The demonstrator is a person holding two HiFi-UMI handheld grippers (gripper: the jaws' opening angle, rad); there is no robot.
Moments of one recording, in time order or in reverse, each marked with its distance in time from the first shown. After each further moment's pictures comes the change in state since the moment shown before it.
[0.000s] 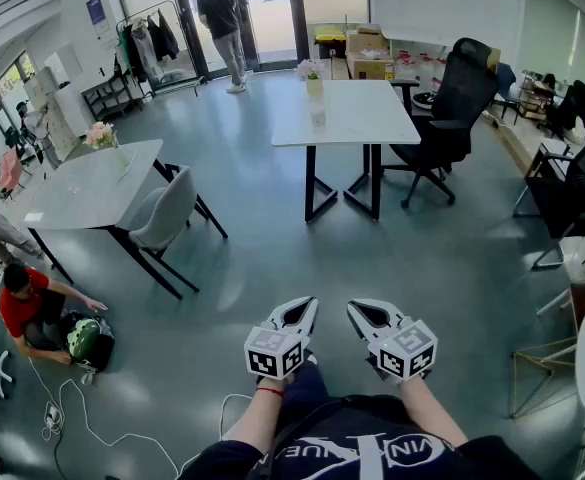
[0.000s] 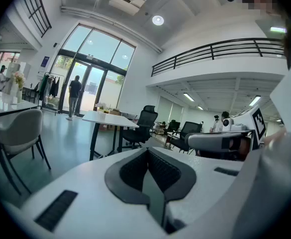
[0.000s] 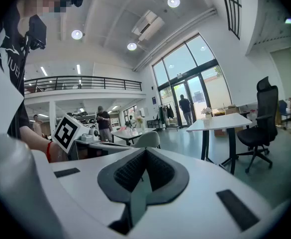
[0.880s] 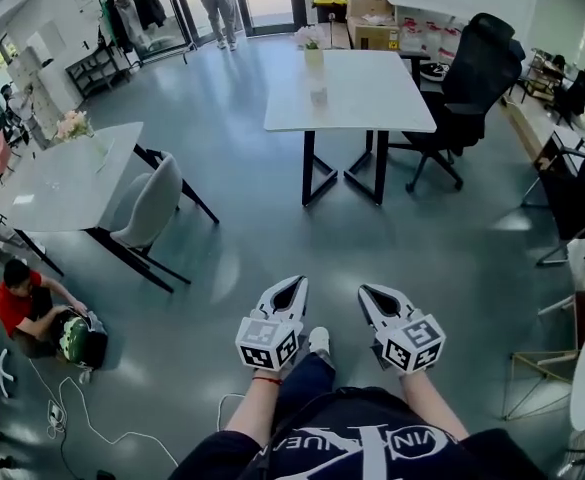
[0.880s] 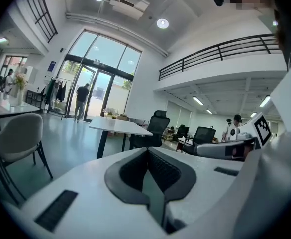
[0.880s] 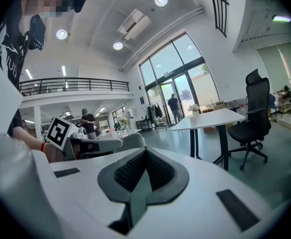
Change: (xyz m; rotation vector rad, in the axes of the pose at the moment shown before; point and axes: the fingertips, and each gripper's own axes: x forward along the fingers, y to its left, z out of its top) left arm 0.119 0.121 0.056 -0.006 -0.079 0.073; right arm 0.101 -0.148 0.013 0.085 -0.017 -0.121
